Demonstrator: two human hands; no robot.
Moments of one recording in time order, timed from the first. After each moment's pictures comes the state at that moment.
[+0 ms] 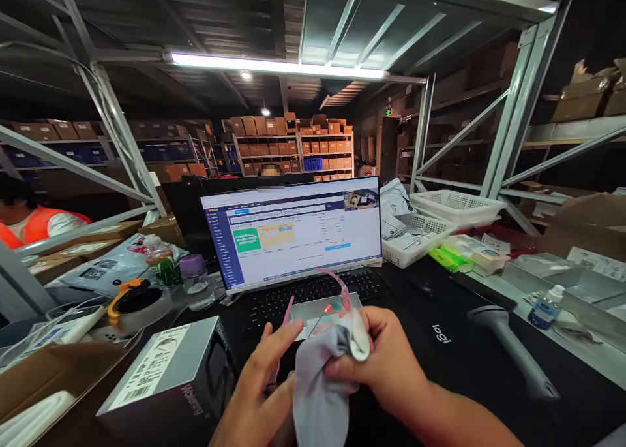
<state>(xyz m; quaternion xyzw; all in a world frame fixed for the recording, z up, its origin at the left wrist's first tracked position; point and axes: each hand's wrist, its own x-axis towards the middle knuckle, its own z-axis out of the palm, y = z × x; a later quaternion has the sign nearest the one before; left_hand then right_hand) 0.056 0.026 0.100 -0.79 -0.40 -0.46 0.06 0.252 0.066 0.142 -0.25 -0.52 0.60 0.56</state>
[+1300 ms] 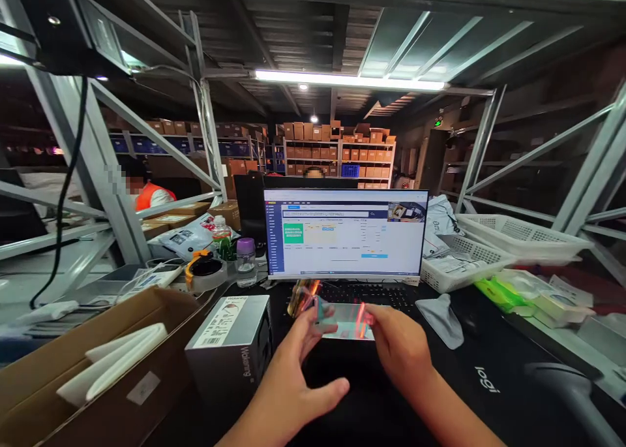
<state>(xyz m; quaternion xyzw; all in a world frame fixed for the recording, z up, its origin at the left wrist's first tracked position) 0.052 0.041 0.100 -0.61 -0.45 -0.58 -0.30 0.250 0.125 0.111 -0.19 -0.79 -0.18 0.55</state>
